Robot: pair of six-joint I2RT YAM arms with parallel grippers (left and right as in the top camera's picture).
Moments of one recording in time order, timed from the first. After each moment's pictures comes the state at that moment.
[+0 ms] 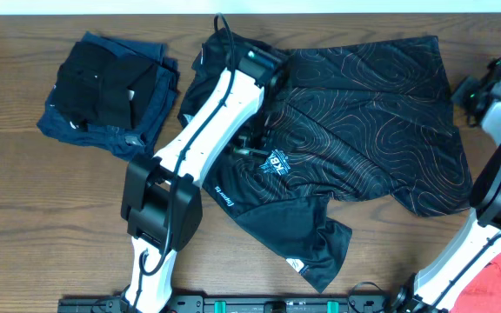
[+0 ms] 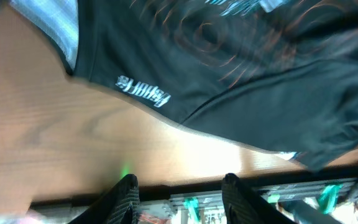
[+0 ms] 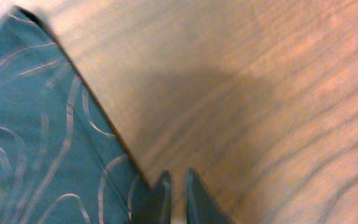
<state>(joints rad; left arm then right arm) -0.56 2.11 1.94 -1.70 0.09 -0.31 -0.44 2.19 1.46 -0.10 -0.10 0.25</state>
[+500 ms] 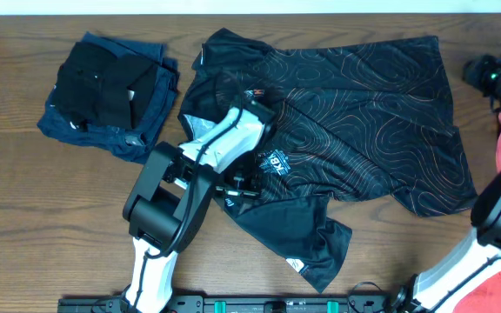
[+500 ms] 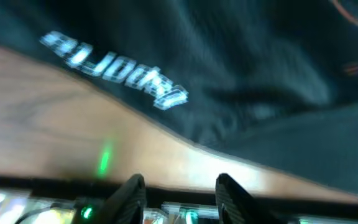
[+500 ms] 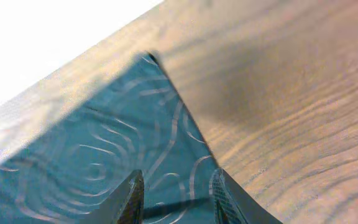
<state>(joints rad) -0.58 2.11 1.45 -1.42 0.14 -0.43 -0.45 2.01 1.56 -0.32 -0.28 0.22</state>
